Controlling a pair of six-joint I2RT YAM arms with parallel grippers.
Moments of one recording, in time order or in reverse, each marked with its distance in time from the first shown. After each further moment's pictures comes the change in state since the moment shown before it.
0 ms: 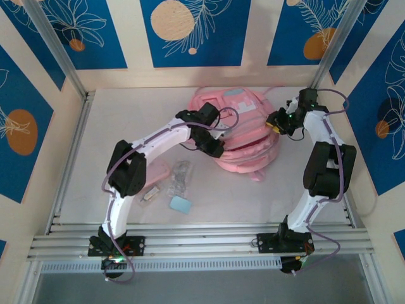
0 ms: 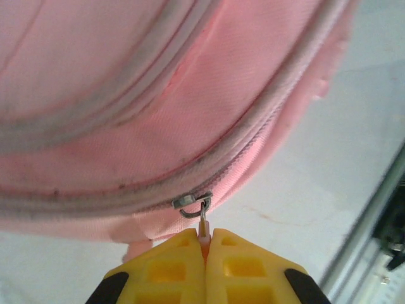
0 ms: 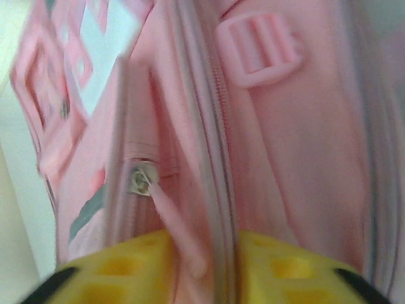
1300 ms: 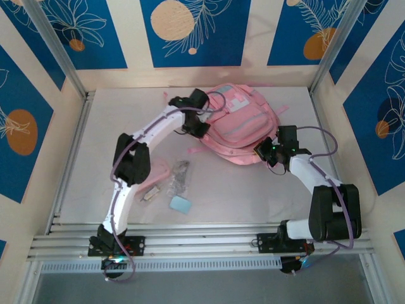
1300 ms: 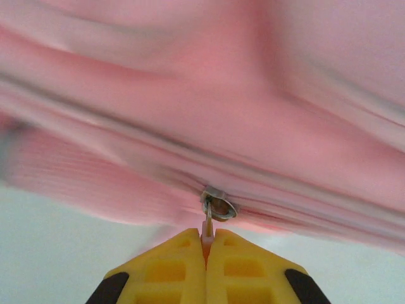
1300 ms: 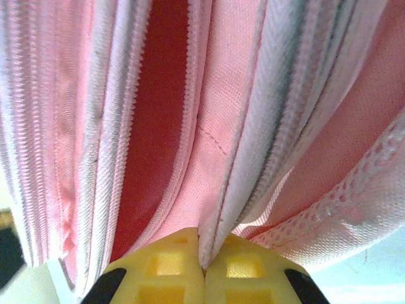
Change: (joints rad) left arm 0.176 0.161 0.225 -0.076 -0.391 0.032; right arm 0.209 -0.452 -0.685 0.438 0.173 0.437
